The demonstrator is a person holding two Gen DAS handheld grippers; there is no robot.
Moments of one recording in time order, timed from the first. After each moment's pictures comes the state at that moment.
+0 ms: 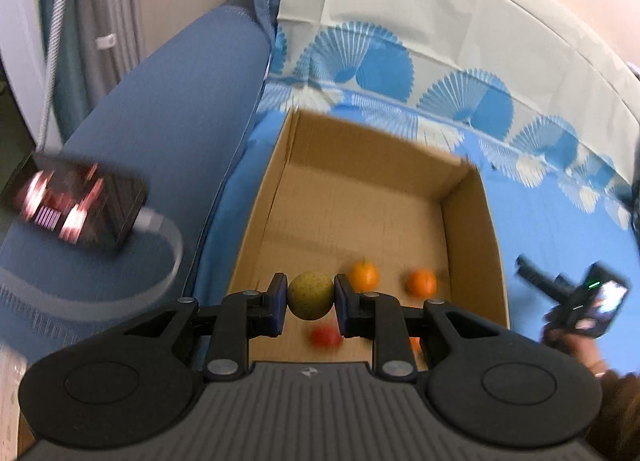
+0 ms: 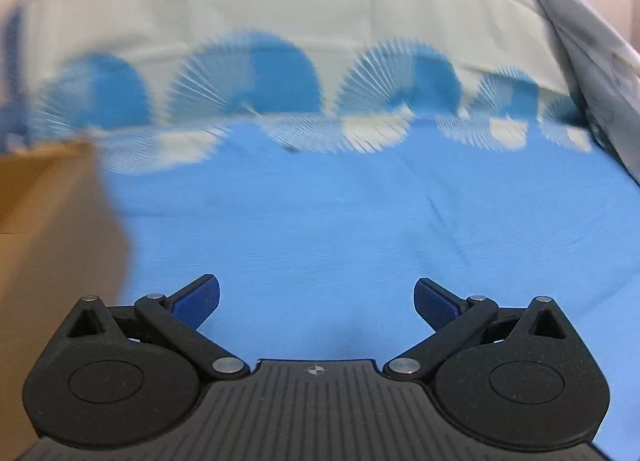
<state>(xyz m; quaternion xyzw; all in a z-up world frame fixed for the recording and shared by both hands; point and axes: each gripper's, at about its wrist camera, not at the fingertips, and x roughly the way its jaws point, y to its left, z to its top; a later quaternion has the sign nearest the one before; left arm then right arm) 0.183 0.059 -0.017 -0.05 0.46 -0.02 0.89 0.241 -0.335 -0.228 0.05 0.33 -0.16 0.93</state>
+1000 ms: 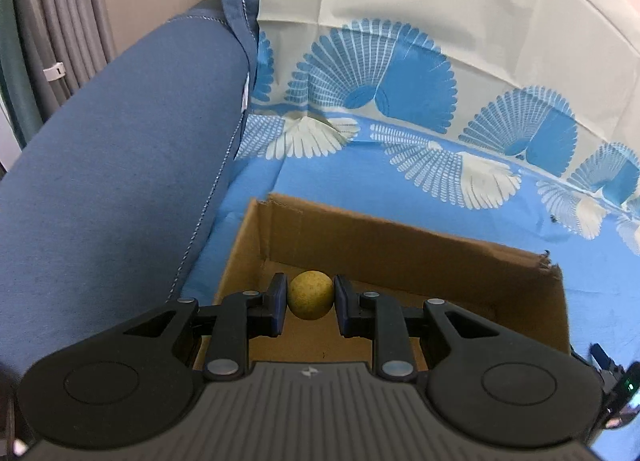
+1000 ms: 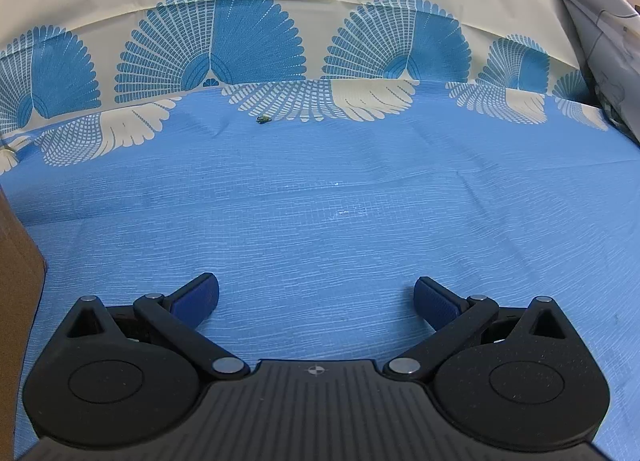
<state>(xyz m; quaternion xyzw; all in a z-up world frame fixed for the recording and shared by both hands) 0.368 0.028 -0.085 -0.03 0.46 0.02 0.89 0.308 -0.355 -0.284 0.06 0.33 -0.17 0.93</state>
